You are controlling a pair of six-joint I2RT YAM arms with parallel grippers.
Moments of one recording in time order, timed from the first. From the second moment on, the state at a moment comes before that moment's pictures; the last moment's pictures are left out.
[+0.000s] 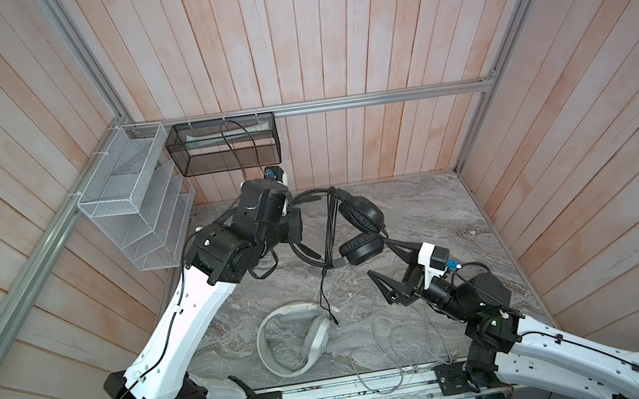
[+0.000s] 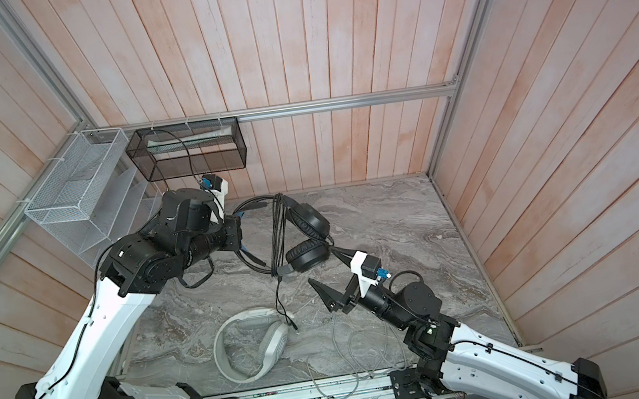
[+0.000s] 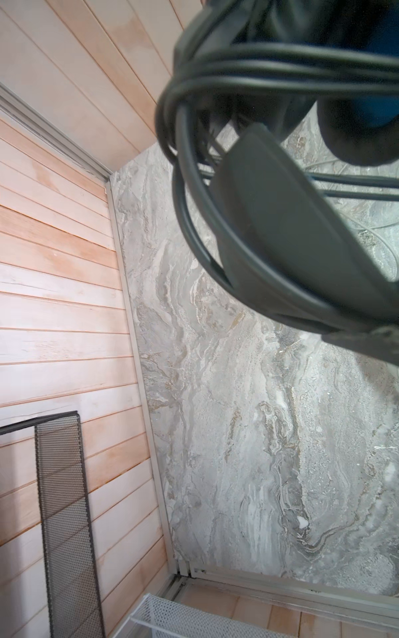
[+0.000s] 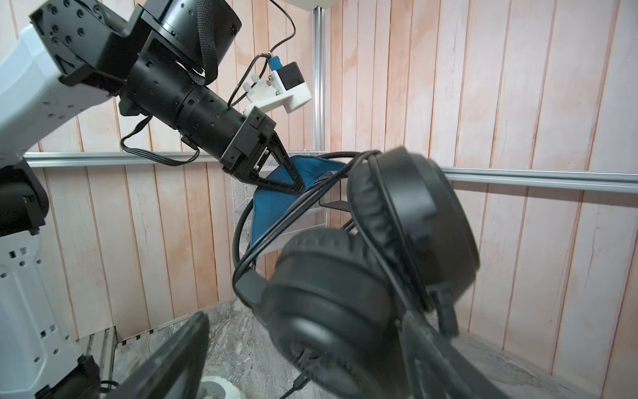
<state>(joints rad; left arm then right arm) -0.70 1.42 1.93 -1.11 -0.27 -0.31 0.97 0.63 0.47 0.49 0.00 0.04</state>
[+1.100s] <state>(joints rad) -0.74 1.59 2.35 -1.05 -0.21 -0.36 0.74 1.21 0.57 0.75 -0.06 0.16</state>
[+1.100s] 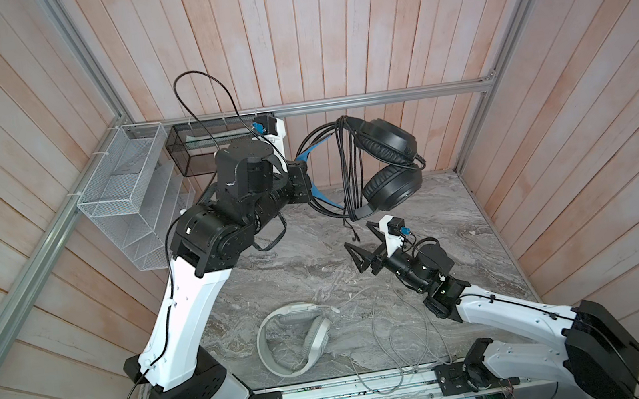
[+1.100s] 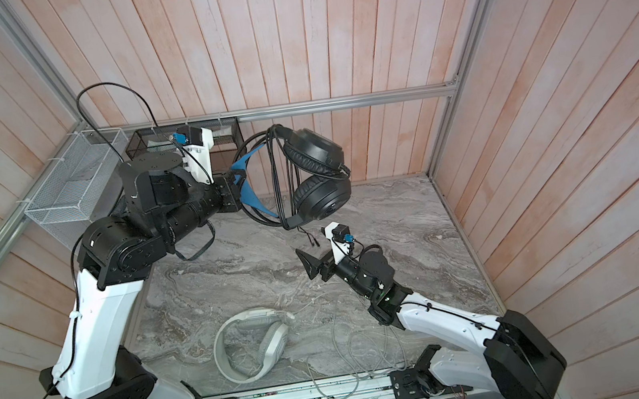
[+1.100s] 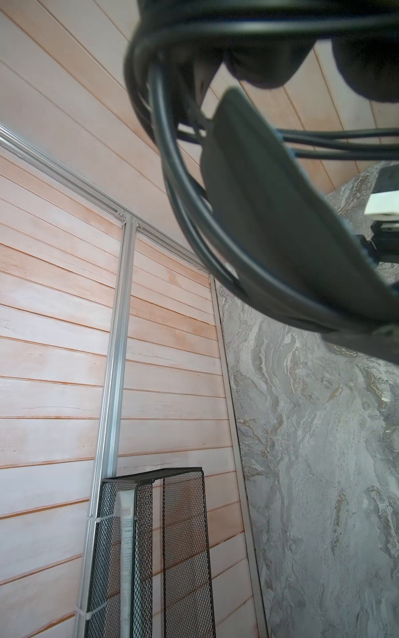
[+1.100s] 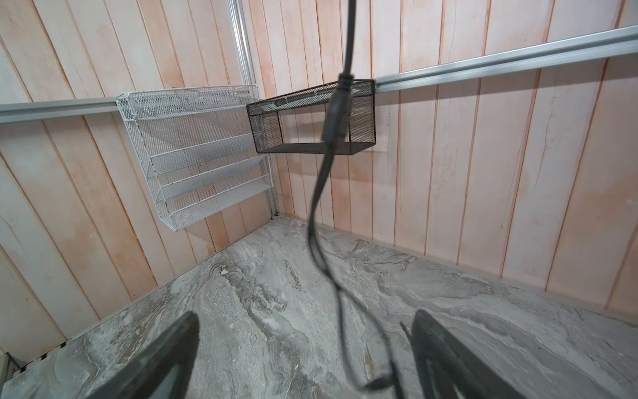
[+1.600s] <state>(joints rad) -0.75 1.55 2.27 -1.05 -0.21 -0.37 0.76 1.56 0.74 0.89 -0.16 0.17</state>
